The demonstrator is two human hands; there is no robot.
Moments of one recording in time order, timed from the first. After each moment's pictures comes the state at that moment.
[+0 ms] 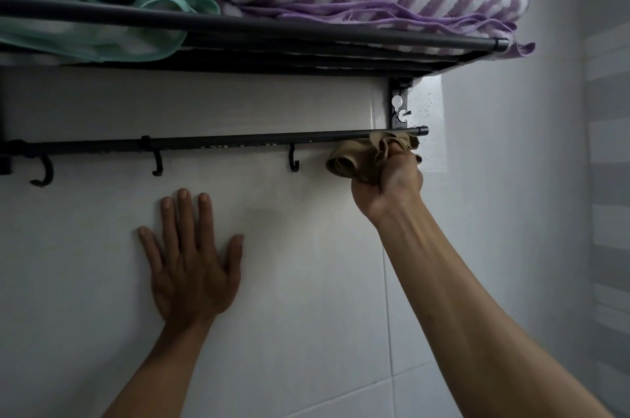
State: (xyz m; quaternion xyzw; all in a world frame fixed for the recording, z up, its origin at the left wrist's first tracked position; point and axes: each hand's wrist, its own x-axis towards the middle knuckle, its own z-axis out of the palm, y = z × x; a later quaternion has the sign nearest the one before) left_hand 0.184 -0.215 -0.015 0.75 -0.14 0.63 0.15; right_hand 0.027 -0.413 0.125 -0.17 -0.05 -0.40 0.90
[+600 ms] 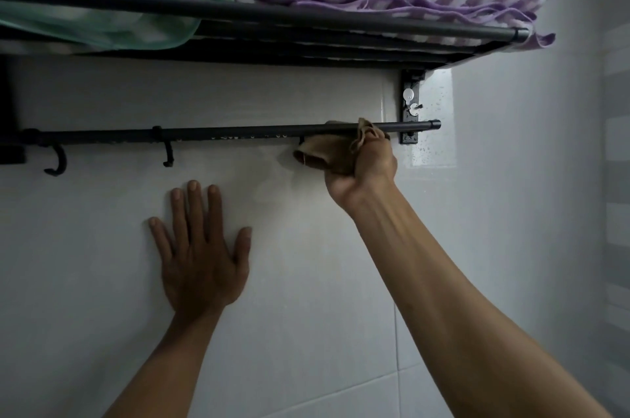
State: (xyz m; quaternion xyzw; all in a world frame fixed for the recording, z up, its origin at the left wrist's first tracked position) left_hand 0.186 -0.214 -0.016 0.75 -0.14 0.63 0.13; right_hand 0.040 -0.375 0.130 -0.24 -0.06 -0.34 0.91
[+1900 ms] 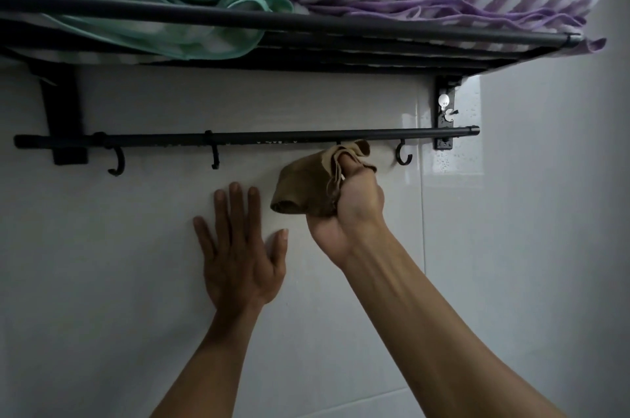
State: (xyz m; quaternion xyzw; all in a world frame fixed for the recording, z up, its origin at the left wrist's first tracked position) left_hand 0.180 -0.210 -0.011 0.79 -0.16 0.57 0.15; right_hand 0.032 -0.299 0.098 -0.27 -0.10 -0.23 0.93
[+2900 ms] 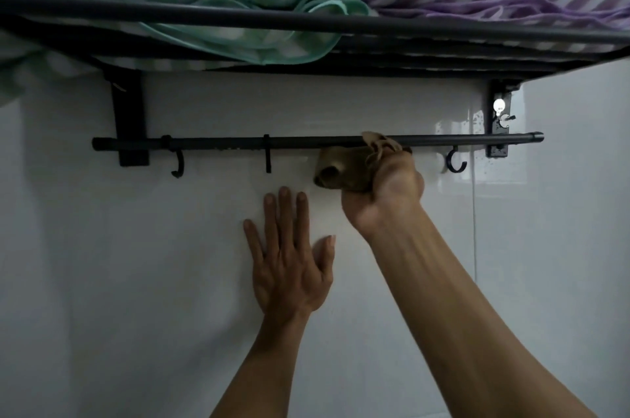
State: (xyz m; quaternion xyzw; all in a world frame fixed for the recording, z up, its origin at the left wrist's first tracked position) left_hand 0.184 -0.210 -0.012 0.79 -0.17 0.57 0.15; right_hand 0.047 -0.271 0.129 -0.22 -0.07 -0.27 0.93
